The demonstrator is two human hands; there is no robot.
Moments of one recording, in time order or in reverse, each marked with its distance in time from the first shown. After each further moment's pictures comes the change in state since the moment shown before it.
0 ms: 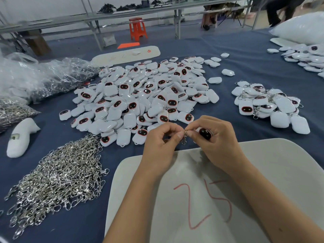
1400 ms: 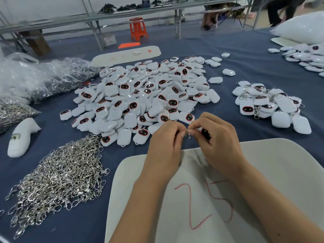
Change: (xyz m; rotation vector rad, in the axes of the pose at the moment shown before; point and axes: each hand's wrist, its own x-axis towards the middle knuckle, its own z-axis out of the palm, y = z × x) left_hand -0.004 0.005 0.006 0.442 0.052 0.226; right_hand -0.002 -0.009 0.003 -0.272 0.083 -0.117
